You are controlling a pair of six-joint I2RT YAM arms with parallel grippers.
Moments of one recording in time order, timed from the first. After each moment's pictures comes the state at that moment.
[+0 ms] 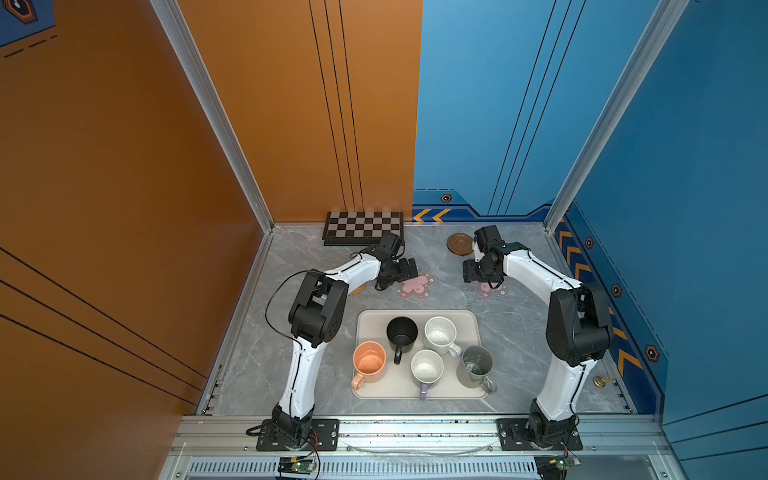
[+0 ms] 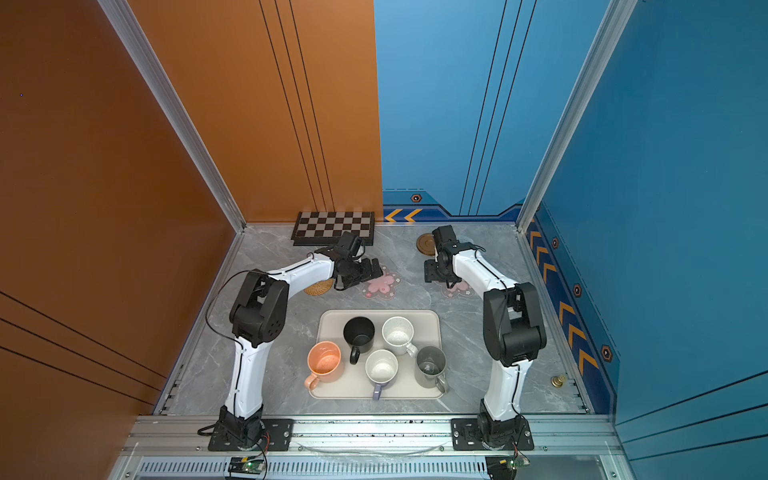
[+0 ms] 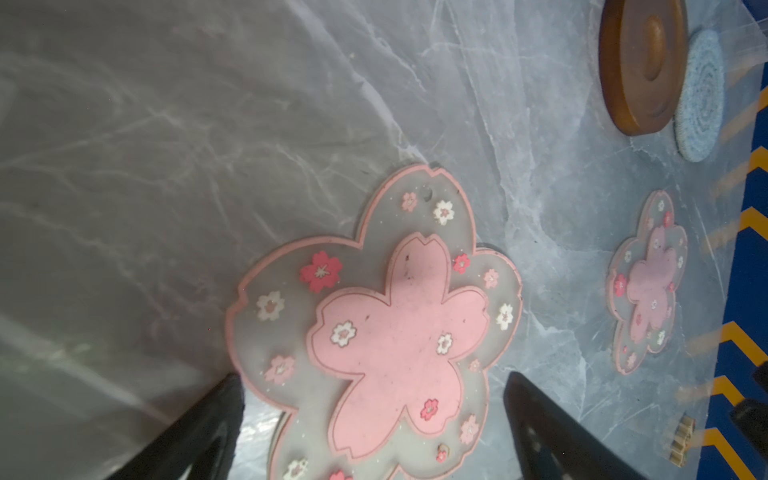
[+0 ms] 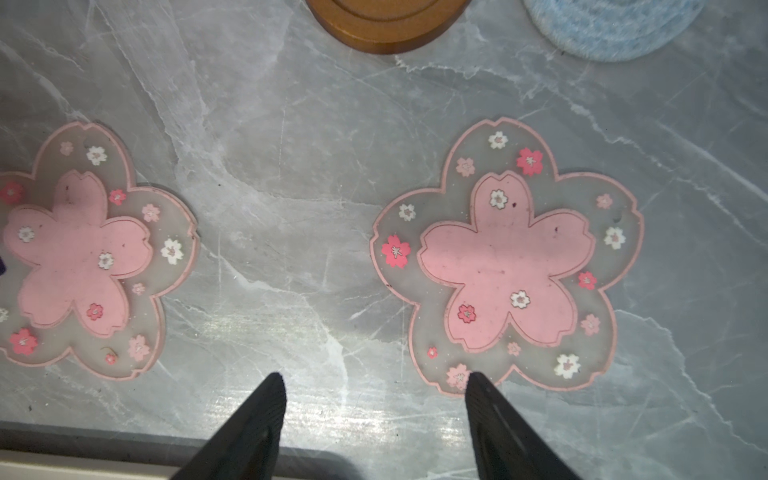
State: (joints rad) left arm -0.48 2.22 1.69 -0.47 0.22 -0.69; right arm 0.24 1.88 1.44 -0.69 0.02 0.21
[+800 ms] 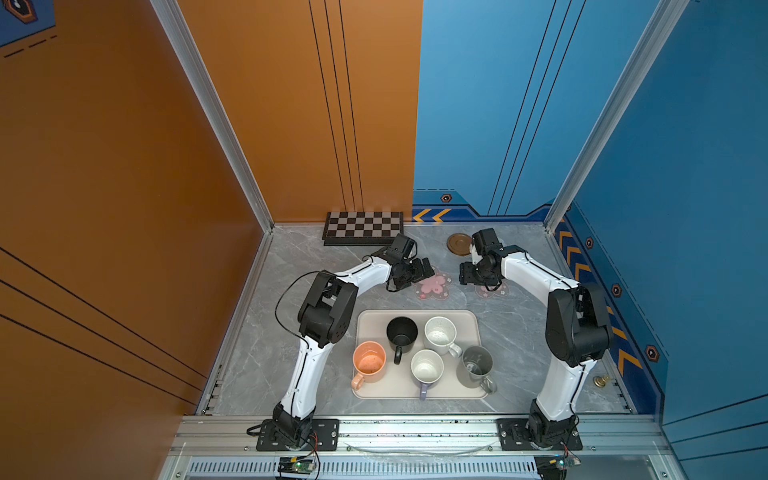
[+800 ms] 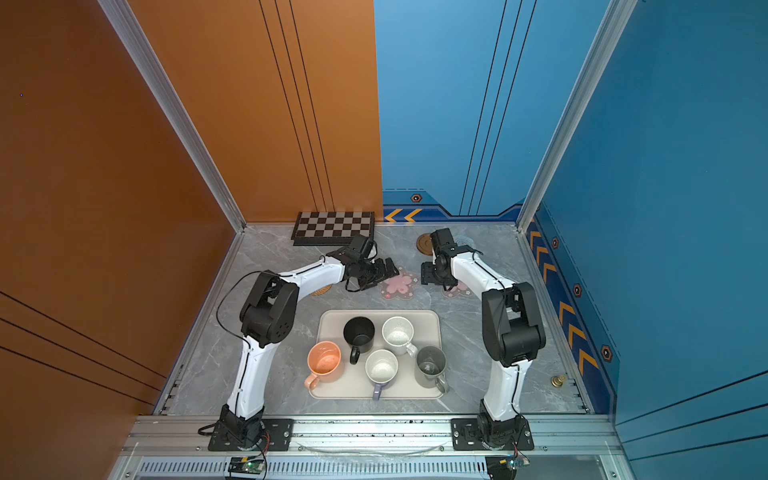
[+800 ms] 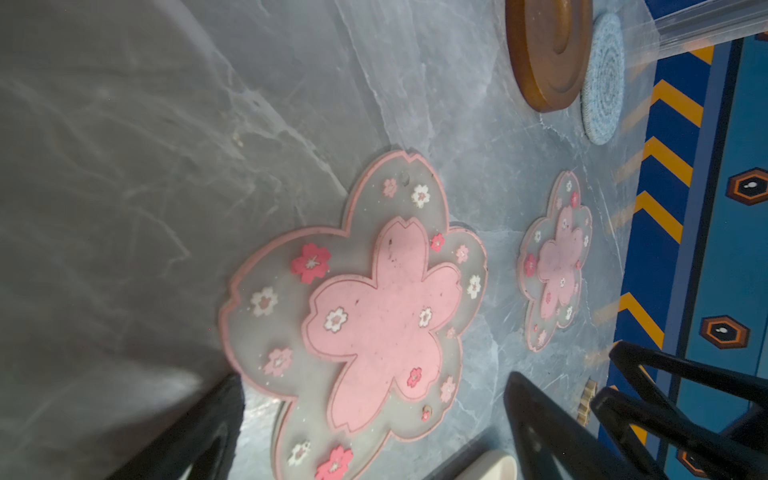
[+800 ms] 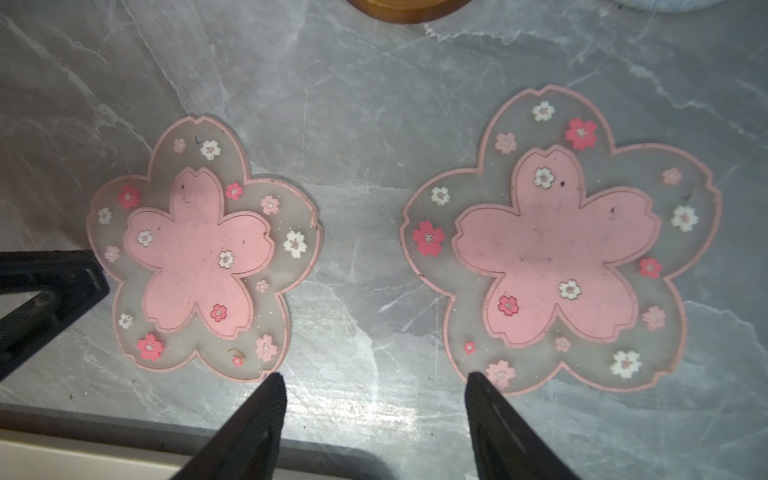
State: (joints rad) left arm -0.54 2.26 1.72 -0.37 0.33 -0.82; right arm 0.26 1.88 1.41 -0.66 -0.03 0.27
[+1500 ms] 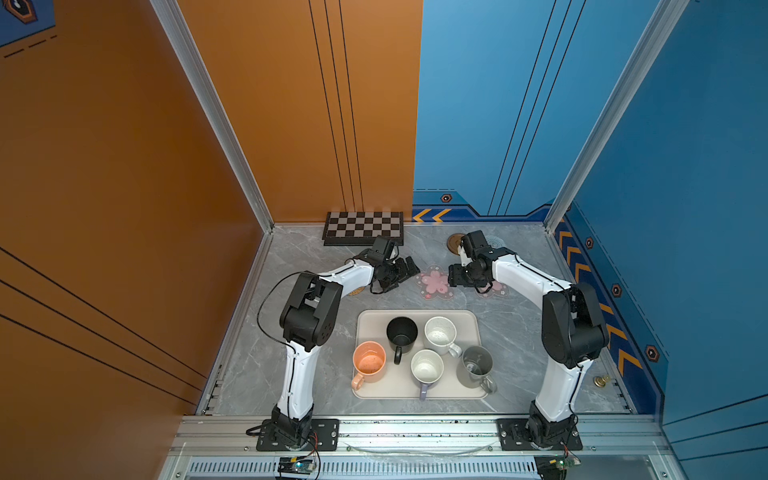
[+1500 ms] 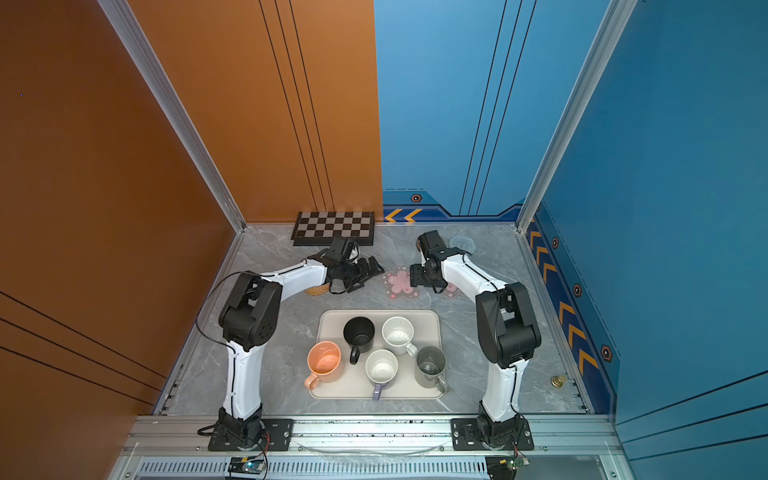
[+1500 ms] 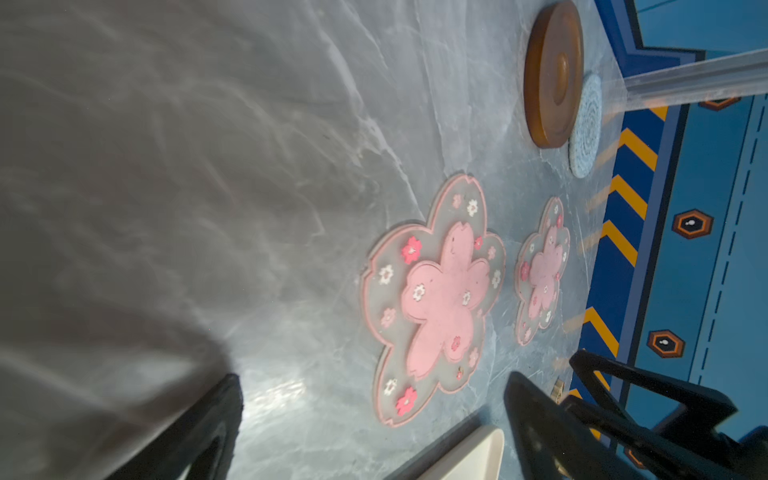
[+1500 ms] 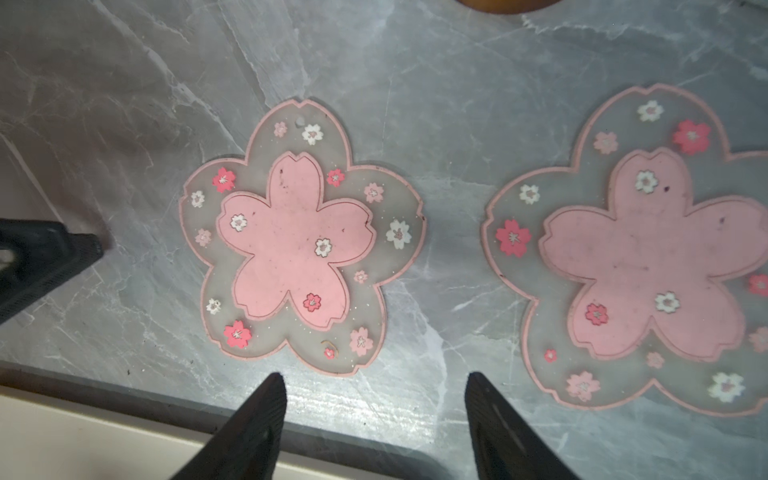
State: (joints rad) left arm -0.42 2.09 1.48 -0.27 0.38 -0.84; right arm 0.34 1.89 1.41 -0.63 -0.04 0.30
